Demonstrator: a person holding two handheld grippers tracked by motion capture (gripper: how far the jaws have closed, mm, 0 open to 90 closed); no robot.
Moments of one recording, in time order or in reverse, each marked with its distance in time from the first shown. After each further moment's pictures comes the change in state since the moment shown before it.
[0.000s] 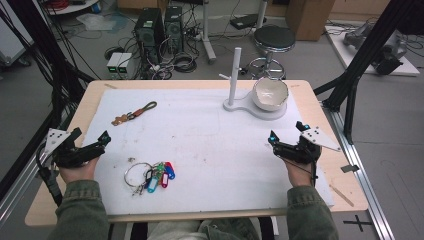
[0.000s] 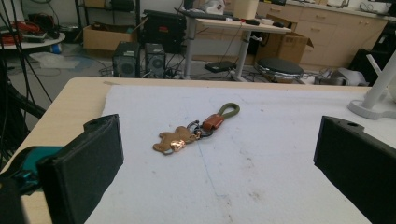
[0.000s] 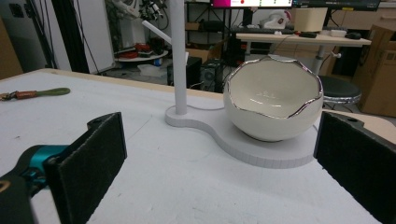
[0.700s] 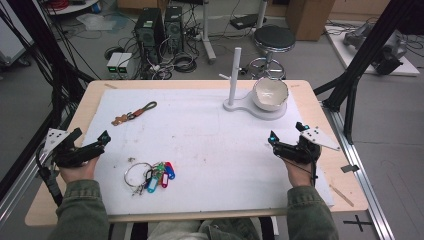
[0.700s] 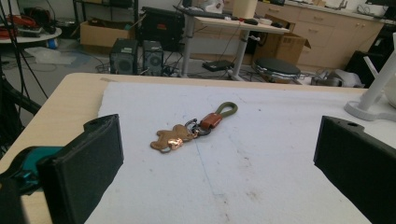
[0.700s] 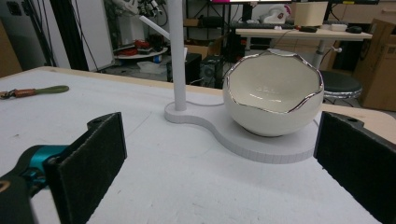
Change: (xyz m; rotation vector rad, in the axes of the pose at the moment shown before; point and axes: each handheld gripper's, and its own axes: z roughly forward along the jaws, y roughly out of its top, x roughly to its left) left arm 0.001 0.000 0.001 0.011 -0.014 -0.017; right arm -0.001 -0.001 0.001 0.019 -0.004 0.012
